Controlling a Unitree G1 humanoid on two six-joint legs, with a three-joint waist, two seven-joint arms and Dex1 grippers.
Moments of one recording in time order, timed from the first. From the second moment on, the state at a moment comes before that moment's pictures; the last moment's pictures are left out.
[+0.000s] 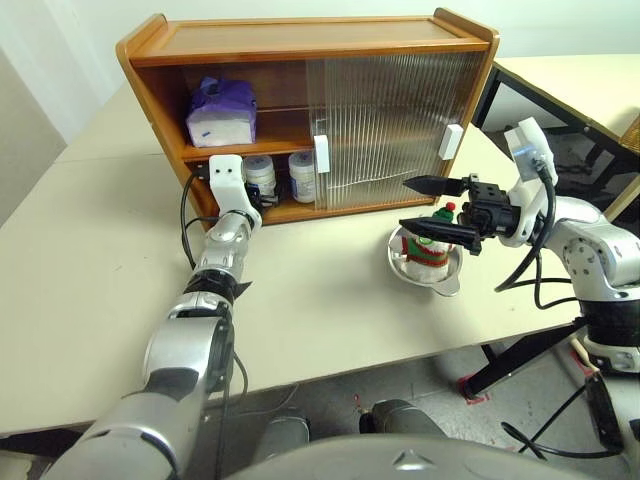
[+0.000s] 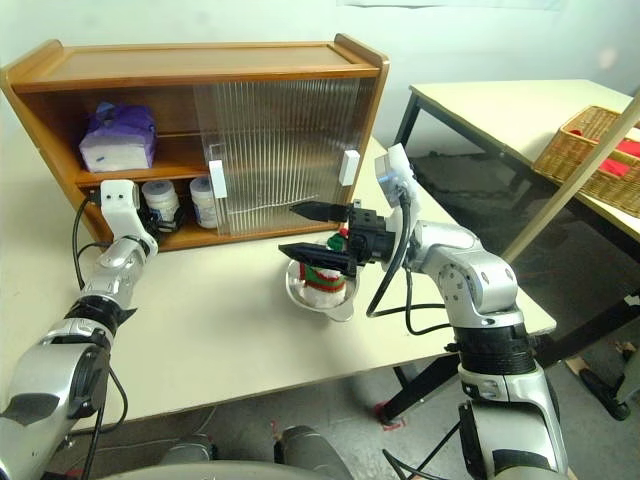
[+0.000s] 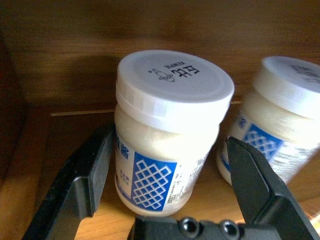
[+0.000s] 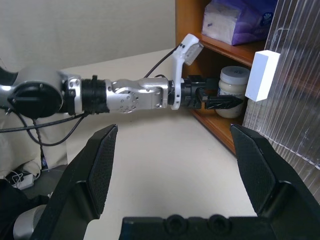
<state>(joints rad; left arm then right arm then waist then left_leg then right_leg) -0.70 0.27 0.15 0.96 -0.12 -0.20 -0.24 -0.50 -0.59 -0.02 -0.06 0.66 0.56 1.19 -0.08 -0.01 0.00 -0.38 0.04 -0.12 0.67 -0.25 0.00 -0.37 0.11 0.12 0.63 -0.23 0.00</state>
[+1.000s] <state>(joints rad) -0.37 0.19 -0.04 -0.05 -0.25 0.37 -0.41 -0.53 -0.57 -0.01 -0.01 0.63 0.53 1.23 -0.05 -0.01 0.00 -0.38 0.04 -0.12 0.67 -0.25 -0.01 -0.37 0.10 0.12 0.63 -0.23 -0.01</state>
